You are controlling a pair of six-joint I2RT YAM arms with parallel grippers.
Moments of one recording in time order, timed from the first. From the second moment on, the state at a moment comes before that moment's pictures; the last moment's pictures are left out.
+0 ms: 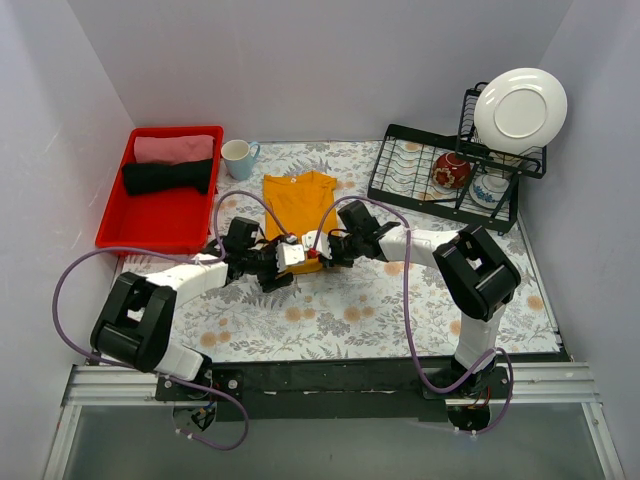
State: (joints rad) left arm -0.39 1.44 0.68 -0.13 0.63 0.87; right arm 0.71 1.86 1.08 -0.12 -0.55 -0.93
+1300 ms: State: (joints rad) left arm -0.29 2.15 1.51 -1.23 0.99 1.06; right arm 0.53 2.14 1.50 -1.04 -1.05 -1.13
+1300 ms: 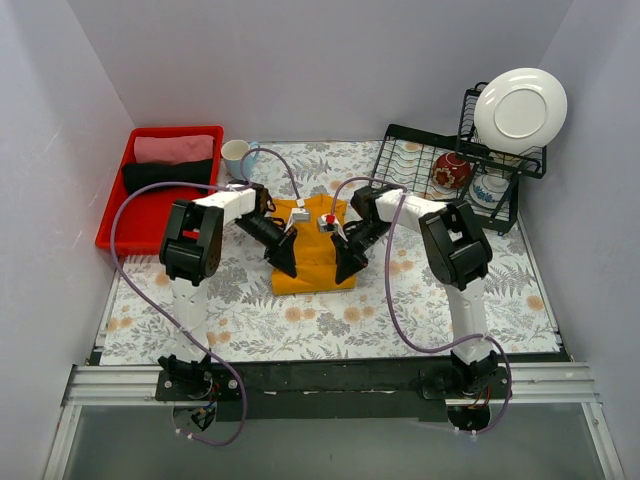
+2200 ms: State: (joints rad) left arm -0.48 1.35 0.95 -0.63 0.61 0.96; right arm 0.47 2.47 1.83 -1.42 -1.11 -1.00
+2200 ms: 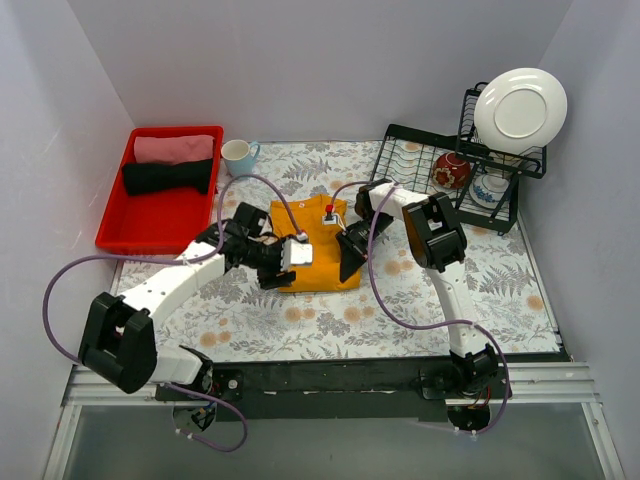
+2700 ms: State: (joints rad) left arm -0.60 1.43 0.80 -0.36 0.49 0.89; right arm 0.47 2.49 1.85 -1.45 -1.11 -0.98
